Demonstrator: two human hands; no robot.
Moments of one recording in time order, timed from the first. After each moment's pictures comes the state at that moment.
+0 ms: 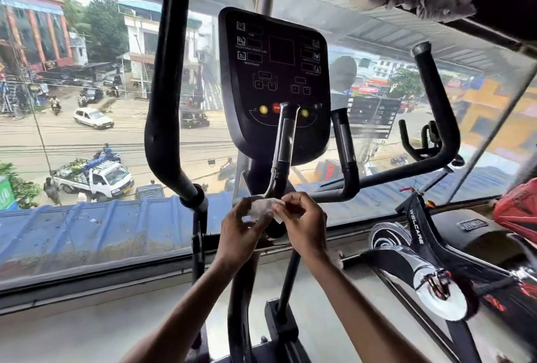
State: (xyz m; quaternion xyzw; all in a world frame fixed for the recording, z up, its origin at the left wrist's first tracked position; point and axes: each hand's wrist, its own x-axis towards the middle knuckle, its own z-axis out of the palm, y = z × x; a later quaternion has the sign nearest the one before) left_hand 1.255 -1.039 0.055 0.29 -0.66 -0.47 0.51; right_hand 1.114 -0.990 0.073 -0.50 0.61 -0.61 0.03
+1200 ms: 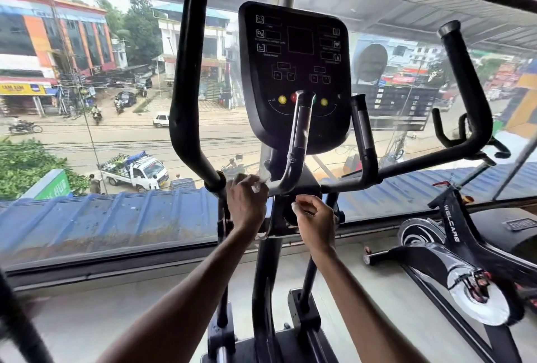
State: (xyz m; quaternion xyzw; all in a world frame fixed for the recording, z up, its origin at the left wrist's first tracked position) left_hand 1.242 -1.070 0.059 0.51 -0.64 -0.22 0.53; right_hand 1.112 -0.991 0.033 -0.42 0.66 -0.61 0.10
